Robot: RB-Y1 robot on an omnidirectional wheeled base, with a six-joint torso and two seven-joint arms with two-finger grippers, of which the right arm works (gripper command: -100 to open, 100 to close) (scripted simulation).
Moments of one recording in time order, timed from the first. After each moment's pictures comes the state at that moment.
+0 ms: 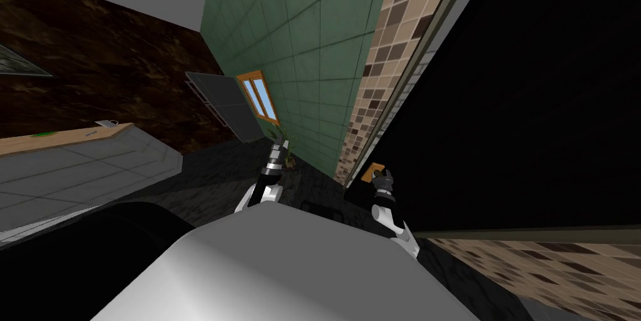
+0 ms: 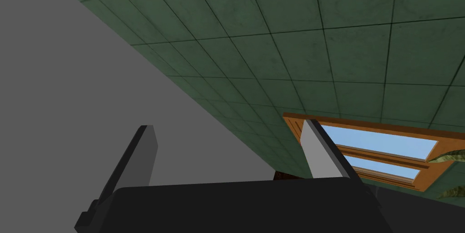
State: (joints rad) arm 0.16 -0.23 -0.08 -1.36 -0.39 -0.40 -0.37
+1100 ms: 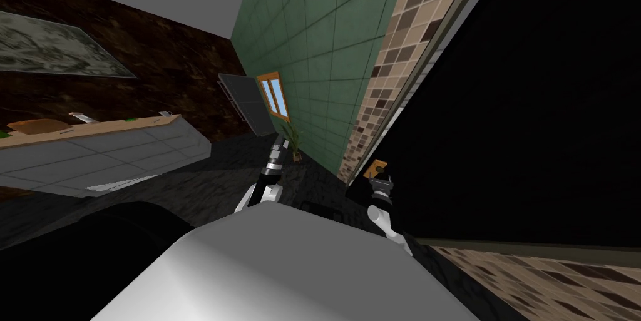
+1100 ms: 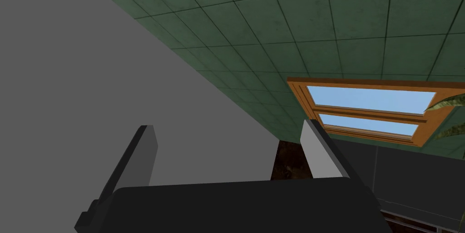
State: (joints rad) arm 0.23 -0.16 -0.05 -1.46 -0.66 -0.39 -0.65
